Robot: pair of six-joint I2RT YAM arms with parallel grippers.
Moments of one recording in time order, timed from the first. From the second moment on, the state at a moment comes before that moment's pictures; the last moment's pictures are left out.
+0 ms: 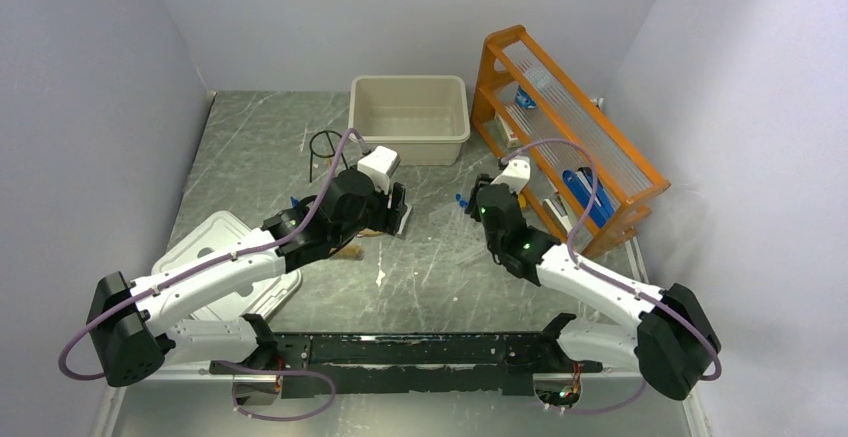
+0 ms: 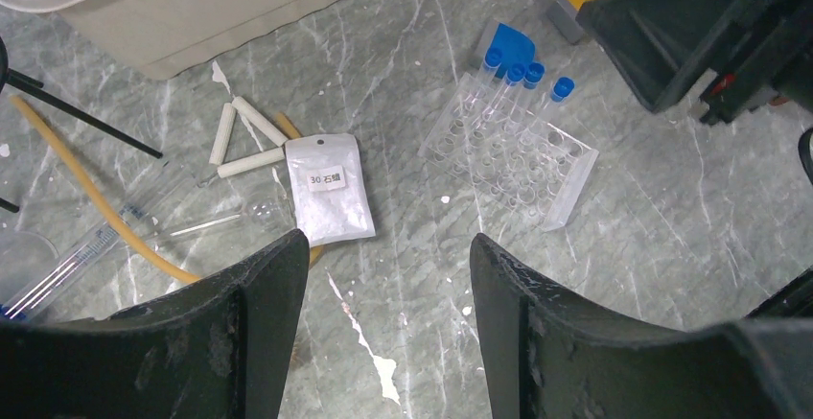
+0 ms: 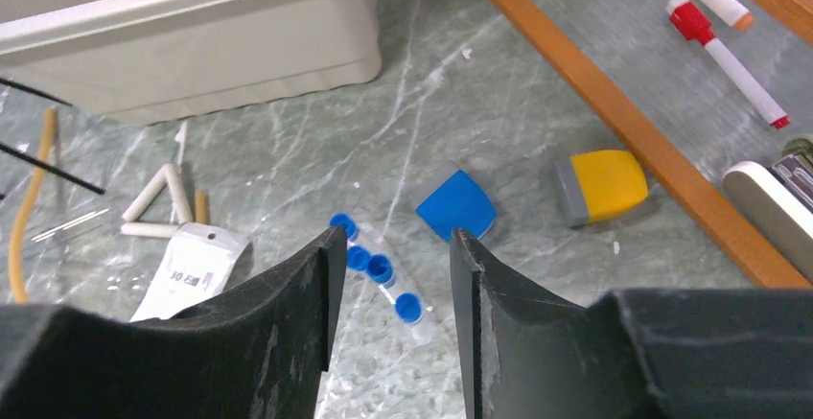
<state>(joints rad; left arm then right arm) -0.93 1.17 0.94 -0.23 -0.31 -0.28 0.75 1.12 0.58 0.14 0.69 0.45</state>
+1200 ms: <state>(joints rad) -0.93 1.19 0.94 -0.26 -0.30 -0.30 0.58 1.32 0.72 -0.12 0.35 0.53</state>
